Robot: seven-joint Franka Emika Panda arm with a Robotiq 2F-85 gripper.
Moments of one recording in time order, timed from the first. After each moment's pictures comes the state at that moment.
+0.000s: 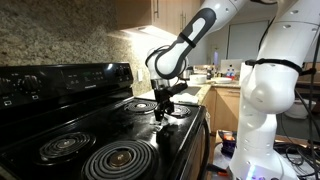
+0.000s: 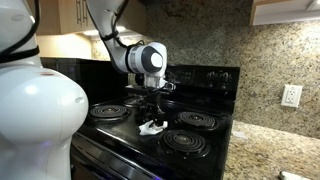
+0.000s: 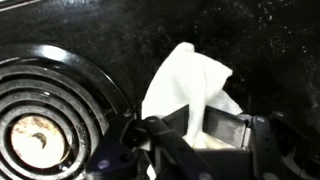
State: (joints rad) arm -0.01 -0.28 -0.02 -2.71 -0.07 2.30 0.26
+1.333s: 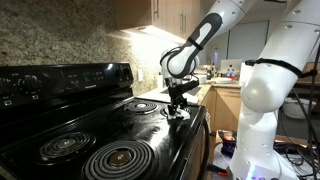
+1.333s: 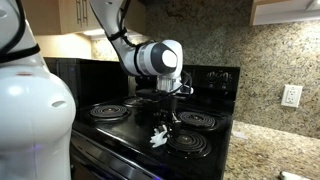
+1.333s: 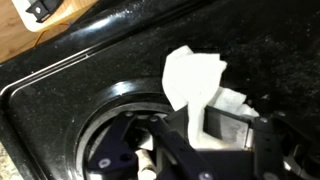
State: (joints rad) arm -0.21 -0.35 -0.06 -2.77 -0.18 2.28 0.28
